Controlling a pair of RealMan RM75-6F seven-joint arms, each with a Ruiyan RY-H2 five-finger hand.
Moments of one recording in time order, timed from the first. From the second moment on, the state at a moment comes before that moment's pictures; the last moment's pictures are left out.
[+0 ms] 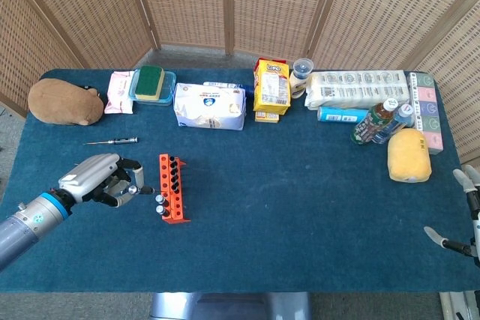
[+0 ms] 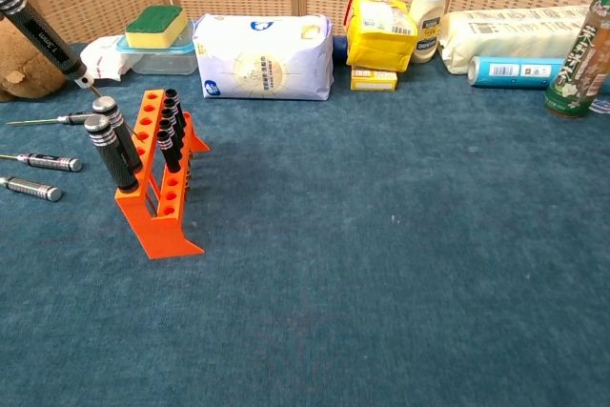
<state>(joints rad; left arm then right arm) -0.69 -0.57 -0.22 -2.12 1.30 0.59 -0.55 0.00 -0.97 0.10 -1.70 -1.50 1.57 0.27</state>
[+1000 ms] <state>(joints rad) -0.71 -0.60 -0.22 -2.13 1.21 0.57 -0.43 0.00 -0.96 0.10 -1.70 -1.50 1.57 0.28</state>
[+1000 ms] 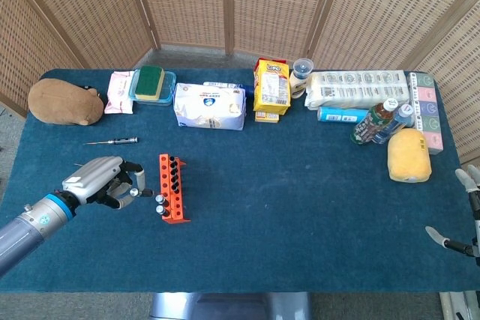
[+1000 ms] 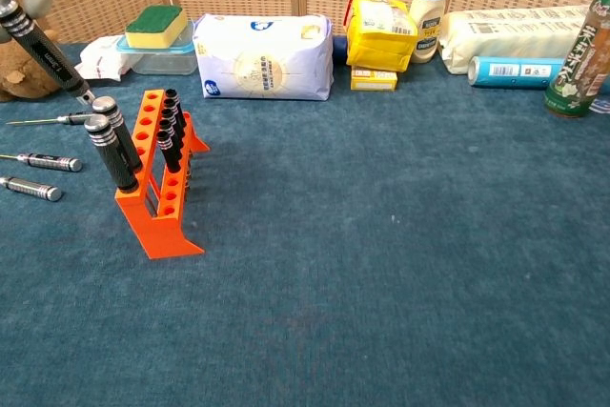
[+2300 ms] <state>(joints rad) -0.90 -0.73 -0.17 -2.03 0.86 0.47 -0.21 0.01 -0.97 0.10 -1.70 -1.50 1.55 0.27</state>
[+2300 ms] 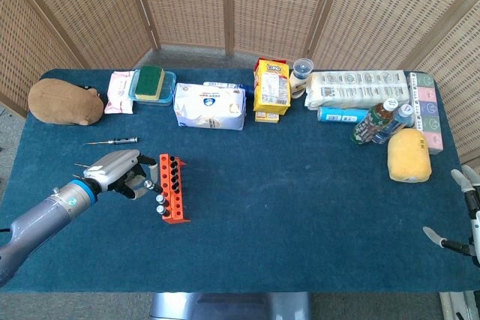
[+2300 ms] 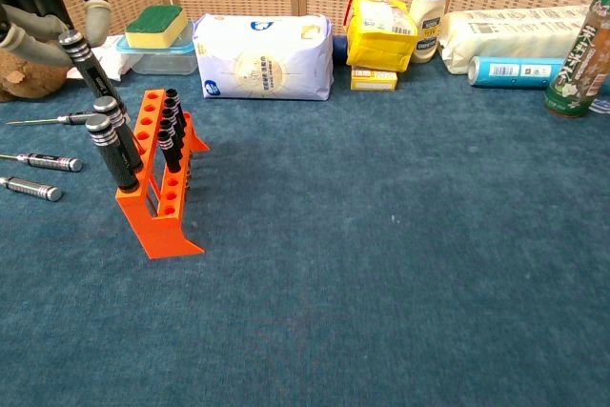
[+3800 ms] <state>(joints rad) -1.08 -0.80 -0.03 -2.04 0.59 0.55 -0.01 0.01 -0.97 0.09 -1.70 -1.51 1.55 0.28</state>
